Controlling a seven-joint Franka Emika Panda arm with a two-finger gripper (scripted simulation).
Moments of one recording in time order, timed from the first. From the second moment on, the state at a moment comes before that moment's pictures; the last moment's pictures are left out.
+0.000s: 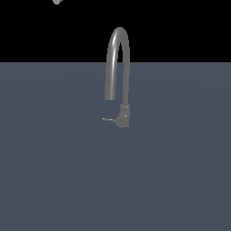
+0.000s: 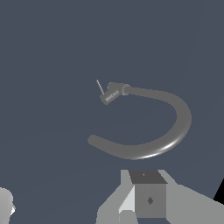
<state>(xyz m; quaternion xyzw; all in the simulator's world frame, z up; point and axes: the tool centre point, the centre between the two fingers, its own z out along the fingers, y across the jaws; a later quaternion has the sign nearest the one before) -0.164 0.083 0.389 0.88 0.34 -0.02 0.33</state>
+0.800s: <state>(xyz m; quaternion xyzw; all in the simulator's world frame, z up) -0.138 0.104 0.308 0.74 0.48 -0.04 0.46</state>
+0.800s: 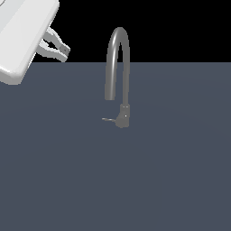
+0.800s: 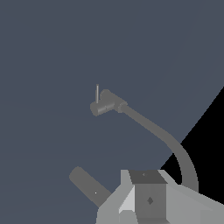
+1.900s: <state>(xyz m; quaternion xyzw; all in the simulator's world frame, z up) -0.116 0.103 0.220 0.56 0.60 -0.05 0.57</state>
